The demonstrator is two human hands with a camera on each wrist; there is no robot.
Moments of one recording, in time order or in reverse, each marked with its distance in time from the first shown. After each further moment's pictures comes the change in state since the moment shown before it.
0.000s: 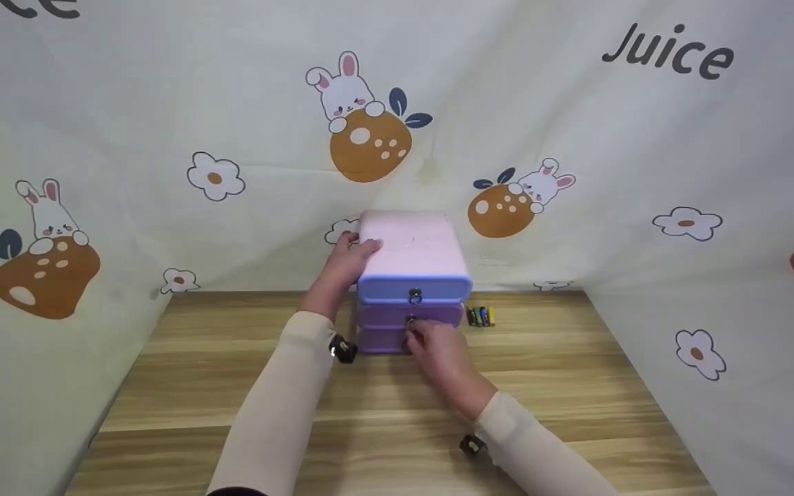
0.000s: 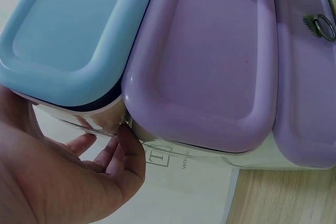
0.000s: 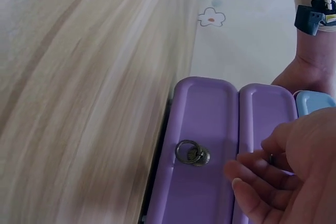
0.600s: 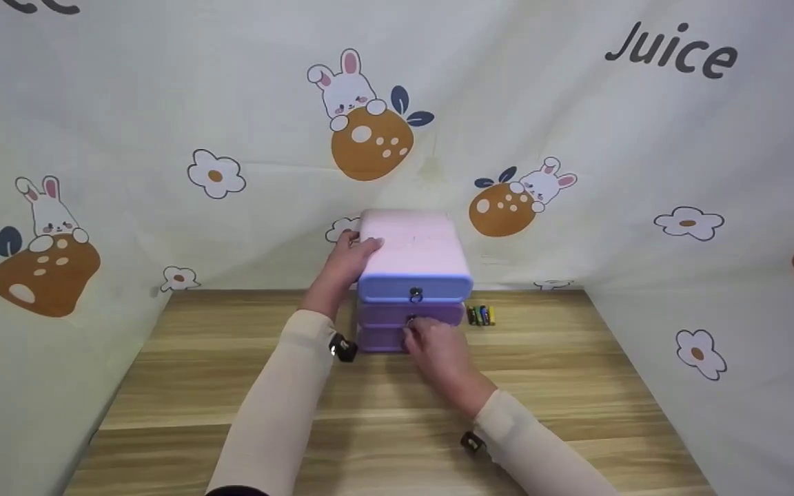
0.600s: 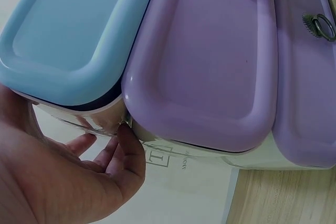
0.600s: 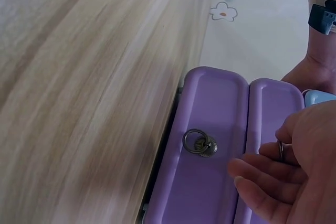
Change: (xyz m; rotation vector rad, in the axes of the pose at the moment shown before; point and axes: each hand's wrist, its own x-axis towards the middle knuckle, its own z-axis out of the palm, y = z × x) left_hand 0.000 -0.001 0.000 0.012 -0.006 -0.012; right_hand 0.000 0.004 0.007 -0.106 0.091 -0.113
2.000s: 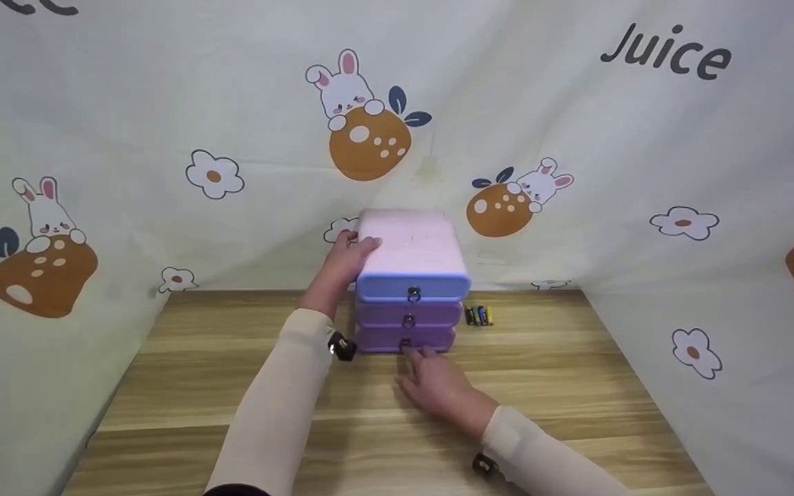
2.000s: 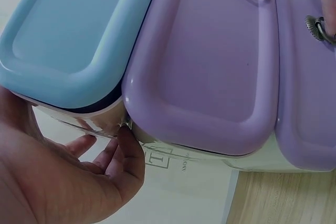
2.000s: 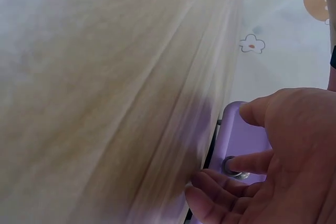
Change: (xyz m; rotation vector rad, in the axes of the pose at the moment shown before) left_hand 0.003 0.000 -0.001 -0.011 -0.011 0.006; right_hand -0.042 0.001 0.005 0.034 -0.521 0.115
